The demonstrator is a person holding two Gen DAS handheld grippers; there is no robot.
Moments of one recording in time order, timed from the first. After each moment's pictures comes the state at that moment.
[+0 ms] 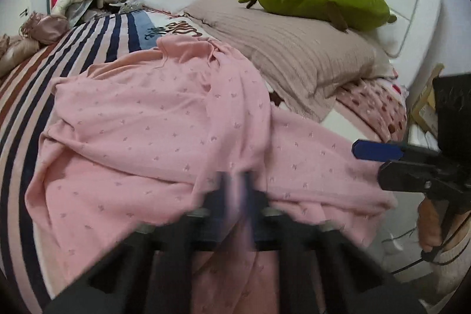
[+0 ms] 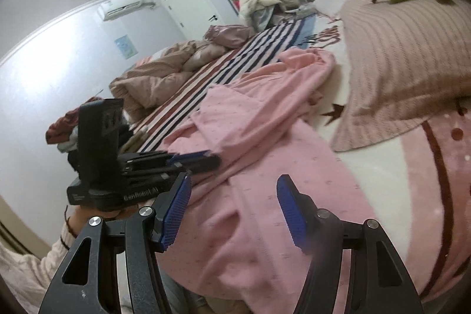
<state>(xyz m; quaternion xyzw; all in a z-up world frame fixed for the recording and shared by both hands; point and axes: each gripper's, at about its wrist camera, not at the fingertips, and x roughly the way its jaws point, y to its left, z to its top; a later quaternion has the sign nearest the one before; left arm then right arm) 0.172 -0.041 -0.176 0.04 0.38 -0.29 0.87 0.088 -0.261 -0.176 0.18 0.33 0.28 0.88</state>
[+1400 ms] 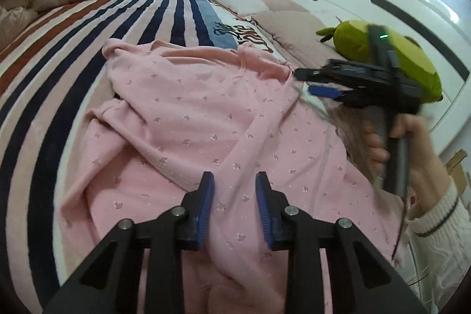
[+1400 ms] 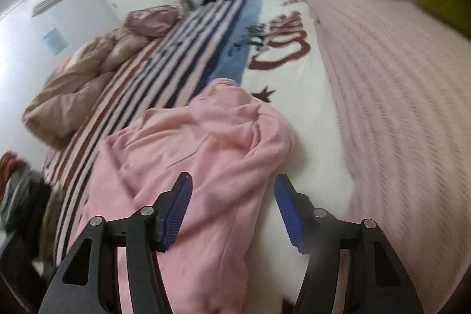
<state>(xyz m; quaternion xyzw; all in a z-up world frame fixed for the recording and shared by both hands) 0.232 0.031 -0.188 -0.10 0.41 -0.21 0.88 0.352 -0.247 -0.180 0.15 0.45 0.14 0.87</state>
